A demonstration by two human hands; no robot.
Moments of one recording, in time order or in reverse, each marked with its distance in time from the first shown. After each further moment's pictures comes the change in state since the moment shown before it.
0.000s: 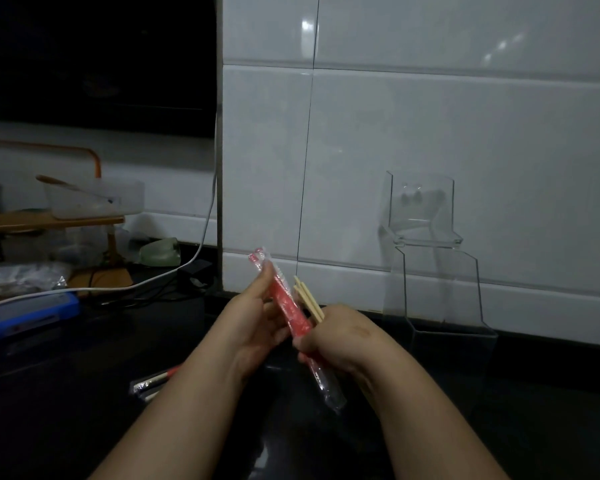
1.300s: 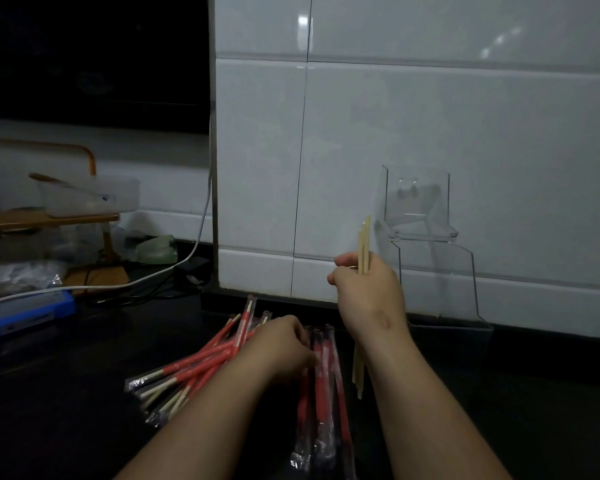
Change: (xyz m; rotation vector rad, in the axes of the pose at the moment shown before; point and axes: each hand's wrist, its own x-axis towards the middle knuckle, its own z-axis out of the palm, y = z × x) left_hand -0.003 -0.035 0.007 1.288 0.001 0.080; right_hand 0.007 0.000 -0.015 0.334 0.576 -0.227
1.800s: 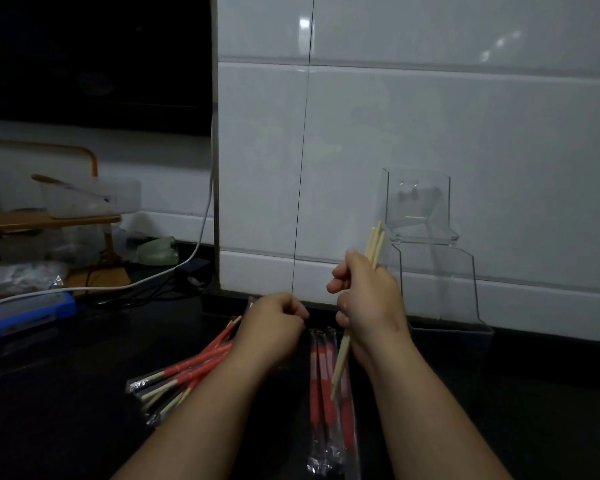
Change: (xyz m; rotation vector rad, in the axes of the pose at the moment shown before) left_hand 0.006 0.000 -0.011 -0.307 0.276 0.090; right_hand 0.002 0.002 0.010 0.341 0.029 0.128
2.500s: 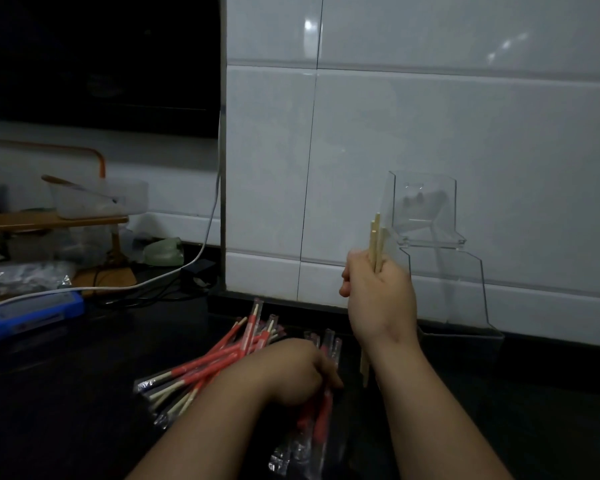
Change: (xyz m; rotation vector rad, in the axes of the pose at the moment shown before) left_hand -0.010 -0.004 0.000 0.544 -0.663 0.232; right_hand -0.017 -0.016 -0.006 -0.247 0.015 -0.259
